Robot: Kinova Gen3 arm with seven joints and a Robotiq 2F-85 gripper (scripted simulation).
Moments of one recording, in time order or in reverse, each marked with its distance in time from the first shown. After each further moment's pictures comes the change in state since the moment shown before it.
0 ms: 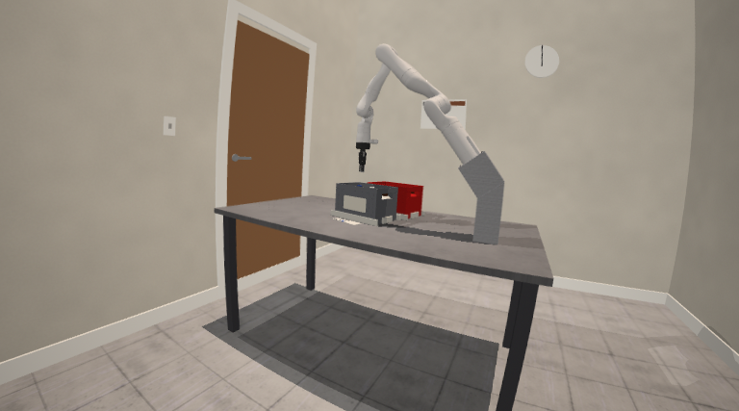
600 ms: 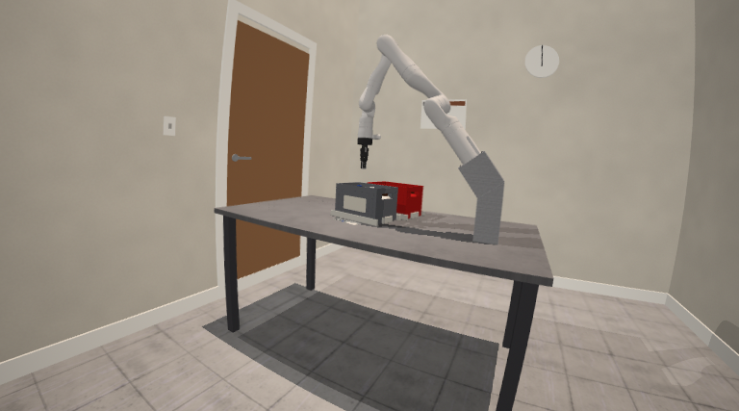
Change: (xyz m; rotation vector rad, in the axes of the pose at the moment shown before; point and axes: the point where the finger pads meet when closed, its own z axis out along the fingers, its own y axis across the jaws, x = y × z) arm 0.000 0.078 -0.020 -0.004 -0.003 0.000
